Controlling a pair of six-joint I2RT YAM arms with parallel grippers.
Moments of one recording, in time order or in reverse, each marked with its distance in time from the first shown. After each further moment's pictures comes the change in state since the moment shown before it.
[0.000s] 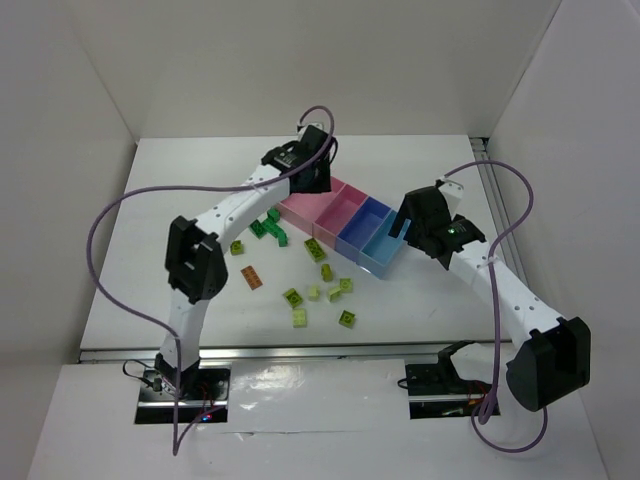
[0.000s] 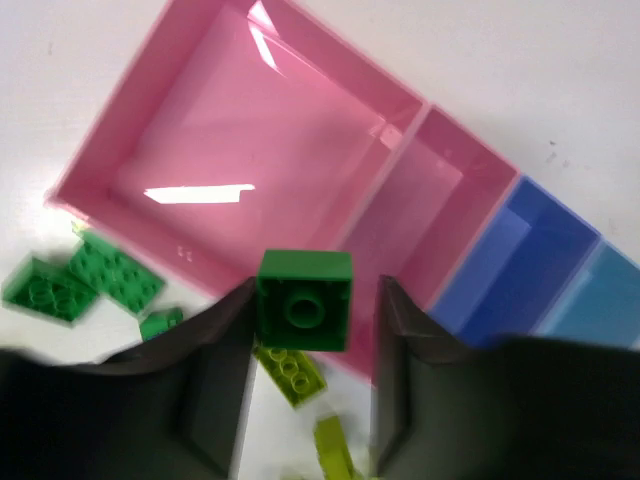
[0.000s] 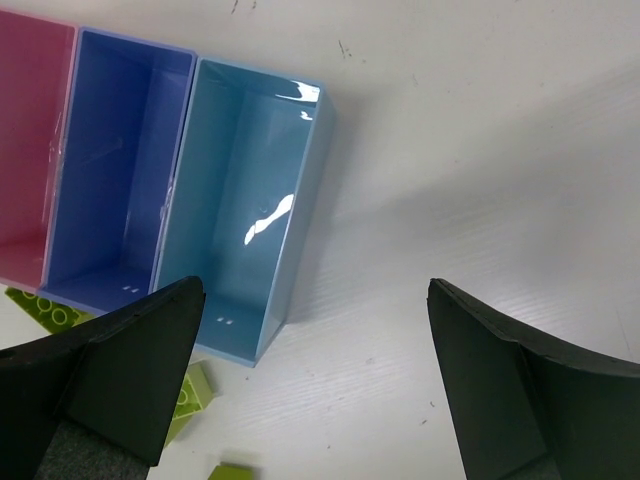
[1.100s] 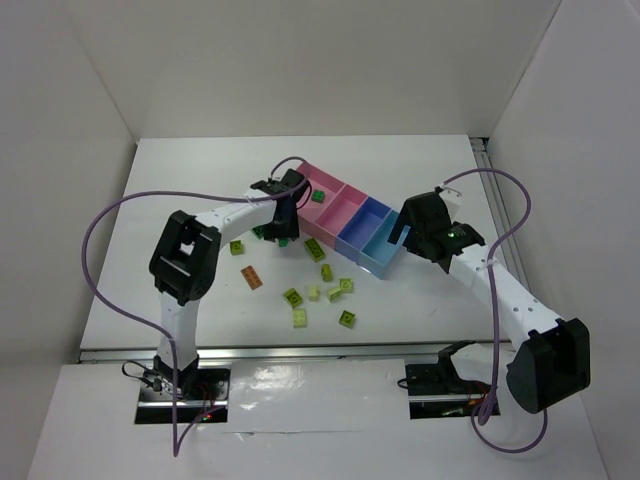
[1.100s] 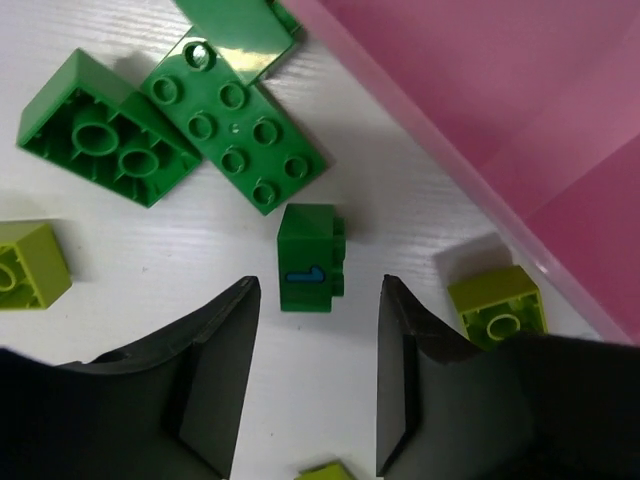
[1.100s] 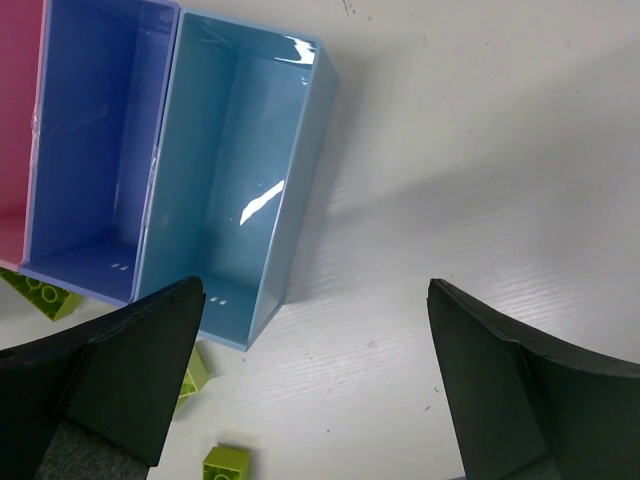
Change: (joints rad) left arm 0.088 -0.048 -0.456 0.040 0.016 -0.084; right arm -0.012 -0.011 -0.050 0.005 -0.062 0.015
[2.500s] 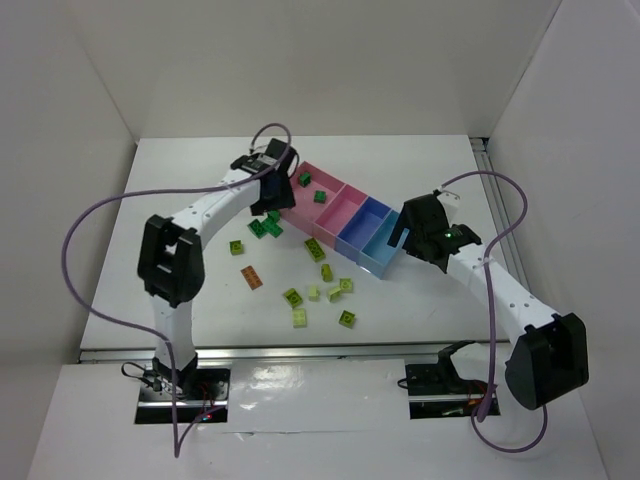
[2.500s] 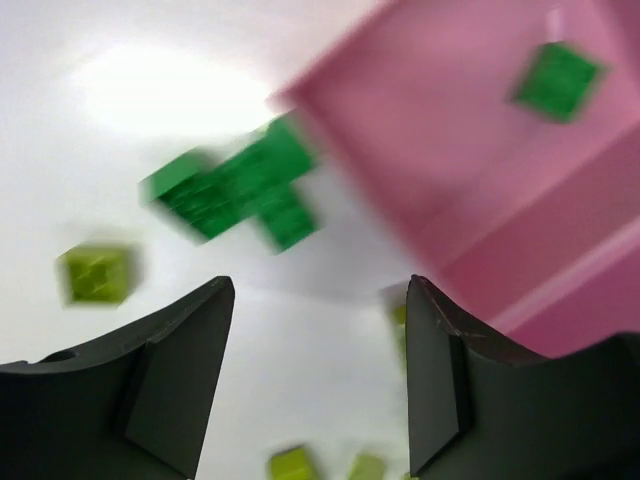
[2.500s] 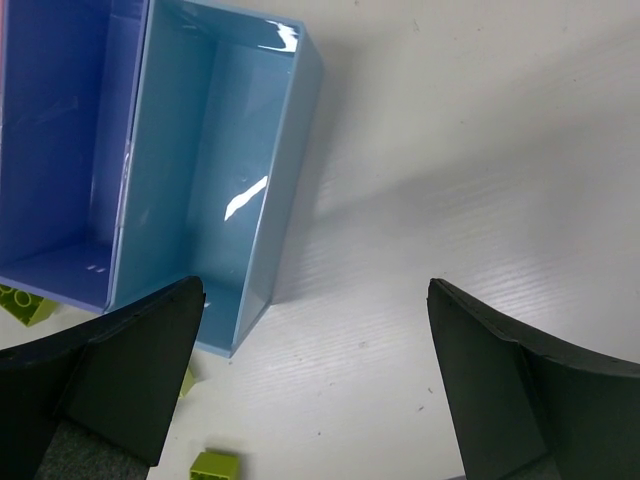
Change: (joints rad) left arm 0.043 0.049 0.319 -0.093 -0.022 -0.026; right arm 0.000 0.019 -0.021 0.008 0.005 0.002
